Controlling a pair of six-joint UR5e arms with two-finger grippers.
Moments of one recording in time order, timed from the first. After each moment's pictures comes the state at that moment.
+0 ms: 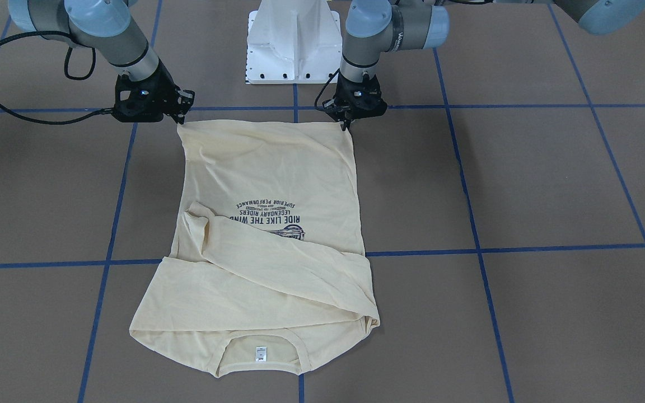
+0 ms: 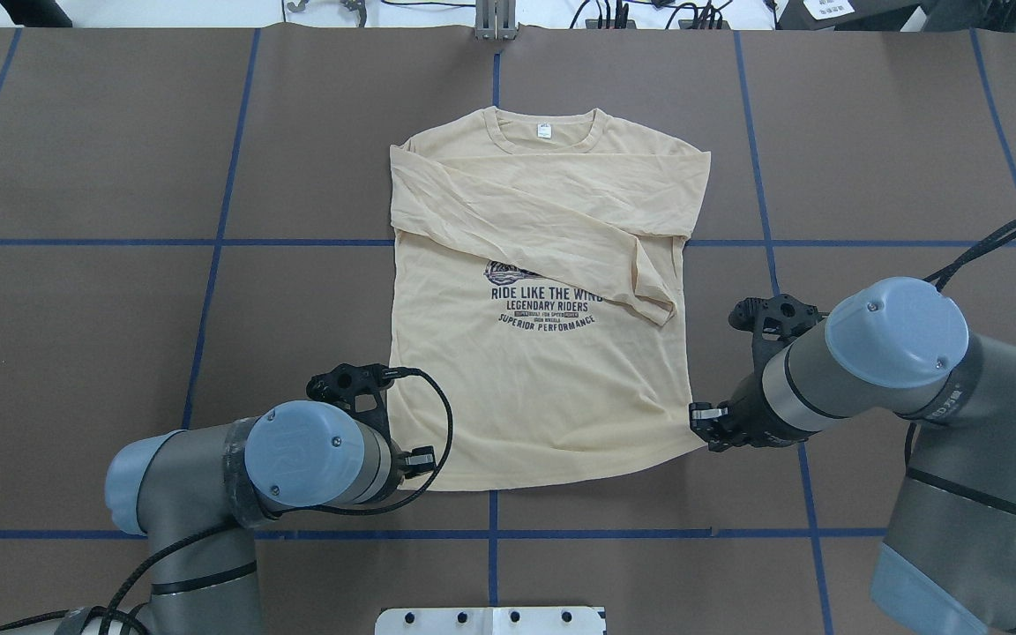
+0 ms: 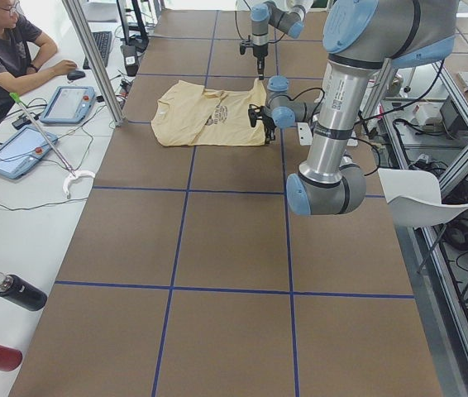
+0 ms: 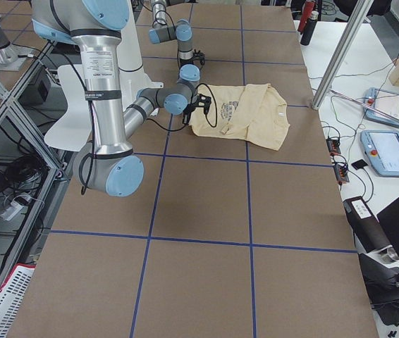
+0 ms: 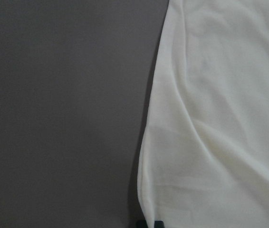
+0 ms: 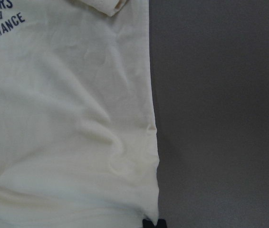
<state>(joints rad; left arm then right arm) -0.26 -2.03 -1.85 -1.69 -1.70 -1.58 0.50 -1.44 2.07 -1.41 2.02 1.33</state>
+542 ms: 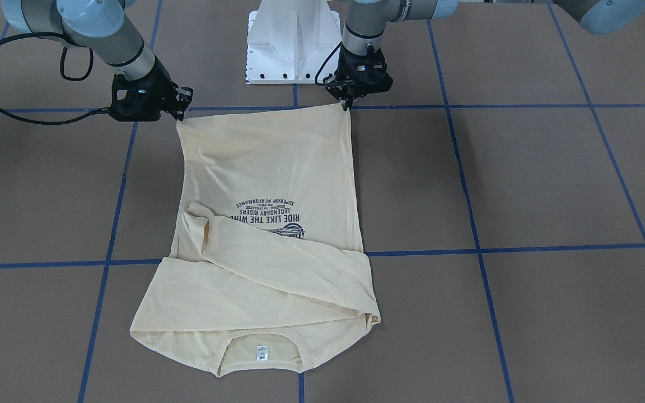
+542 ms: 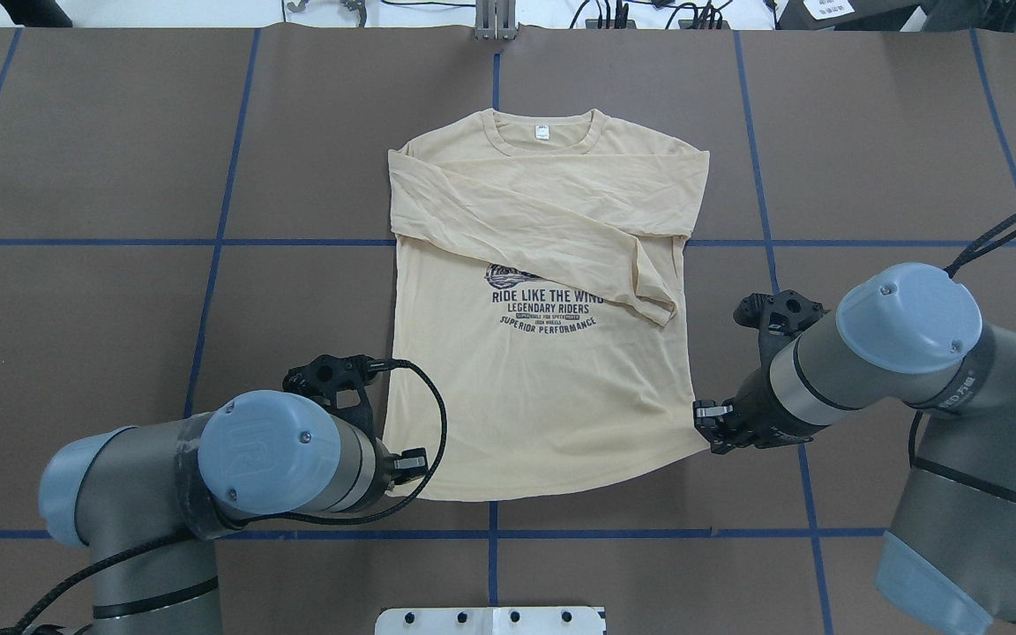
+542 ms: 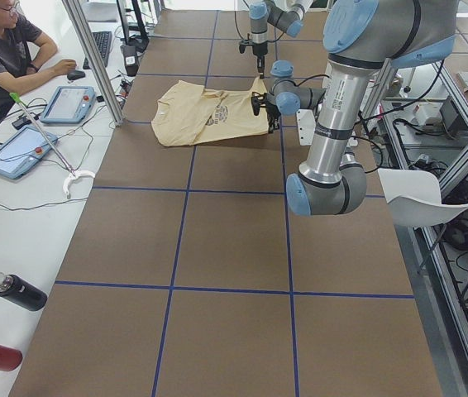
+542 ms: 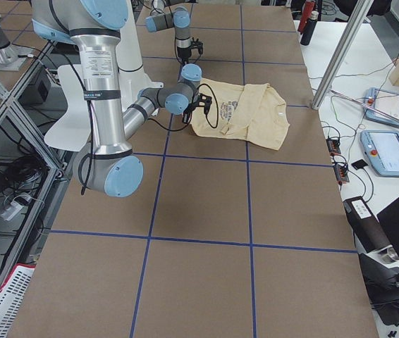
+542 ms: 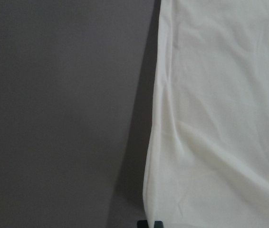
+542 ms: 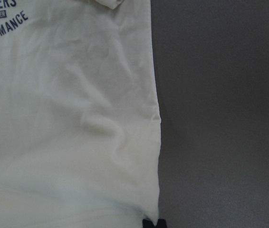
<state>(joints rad) -0.27 -2.03 -2.03 -1.51 -1.73 -1.58 0.52 -1.44 2.08 -1.41 2.09 1.33</state>
